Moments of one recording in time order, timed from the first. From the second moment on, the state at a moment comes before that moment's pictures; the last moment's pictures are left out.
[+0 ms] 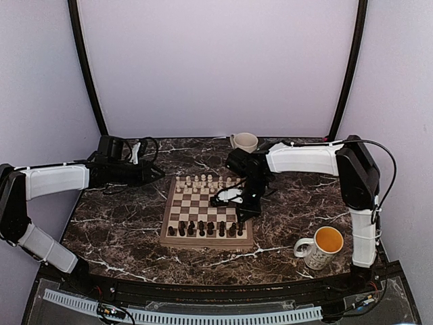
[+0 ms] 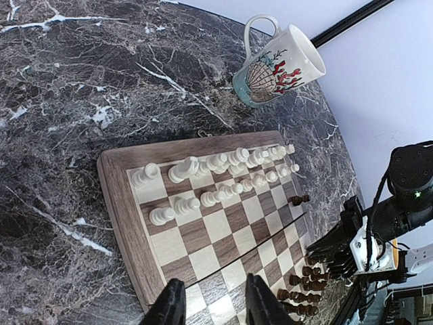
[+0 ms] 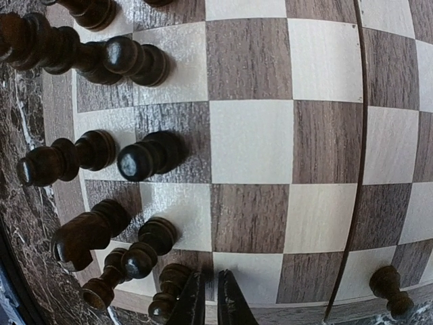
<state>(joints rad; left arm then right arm) -0.33 1.41 0.83 -0.06 0.49 -0.46 0.83 2.07 1.60 -1.01 -0.26 -0.68</state>
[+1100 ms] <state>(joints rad) -0.33 1.42 0.81 -0.05 0.48 -0.42 0.69 2.08 1.80 -1.01 -0.27 -0.57</state>
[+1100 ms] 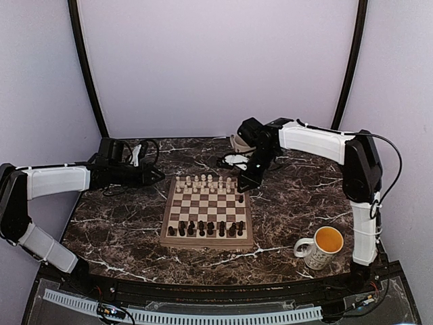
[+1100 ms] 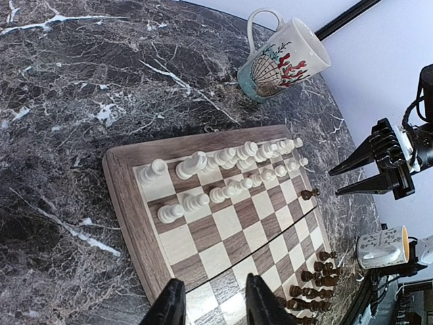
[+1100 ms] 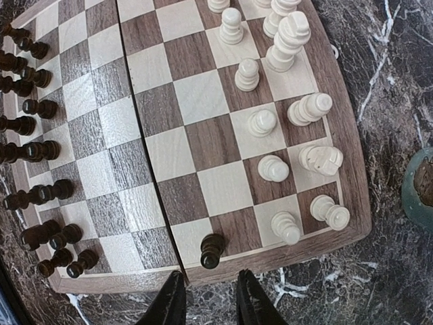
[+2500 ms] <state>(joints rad) -0.33 1.36 0.75 -0.02 0.45 -0.37 0.93 2.39 2.24 -1.11 -0.24 -0.55</state>
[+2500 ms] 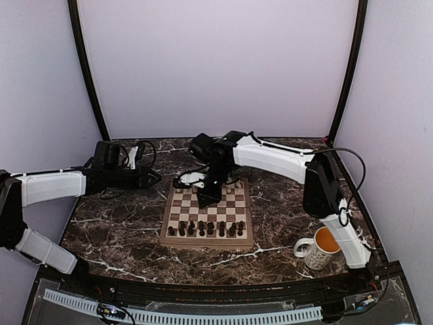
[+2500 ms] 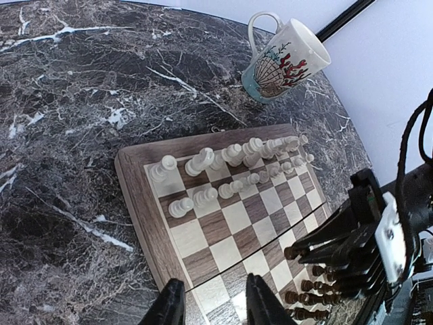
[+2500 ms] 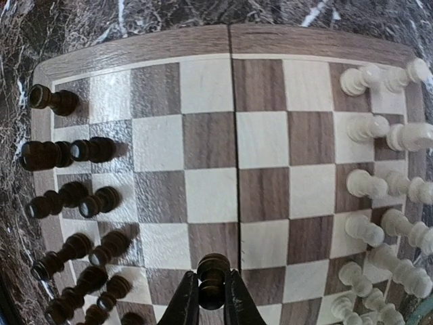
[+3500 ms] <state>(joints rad) -0.36 1.39 0.97 -0.26 0.42 -0.22 0.81 2.10 1.99 -1.01 -0.36 -0.51</state>
